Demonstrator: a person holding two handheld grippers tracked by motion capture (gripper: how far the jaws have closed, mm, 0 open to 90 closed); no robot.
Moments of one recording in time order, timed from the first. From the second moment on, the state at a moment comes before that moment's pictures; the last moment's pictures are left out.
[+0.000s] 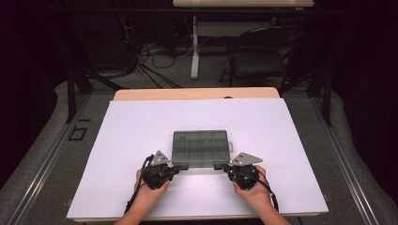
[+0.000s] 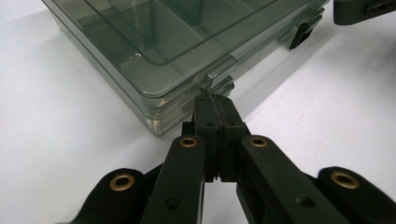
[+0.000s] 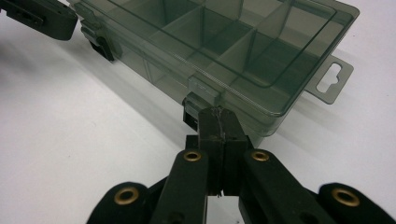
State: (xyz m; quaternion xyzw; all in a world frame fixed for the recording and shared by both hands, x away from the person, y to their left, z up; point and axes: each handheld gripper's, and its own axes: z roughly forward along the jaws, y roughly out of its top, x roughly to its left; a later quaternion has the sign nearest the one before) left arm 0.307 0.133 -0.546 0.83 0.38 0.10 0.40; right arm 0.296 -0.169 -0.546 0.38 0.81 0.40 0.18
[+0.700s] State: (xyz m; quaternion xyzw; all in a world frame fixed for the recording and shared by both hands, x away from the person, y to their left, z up) left arm 0.308 0.132 -0.546 0.82 0.38 0.10 0.41; right arm 0.299 -0.165 -0.550 0.38 0.81 0.41 0.19
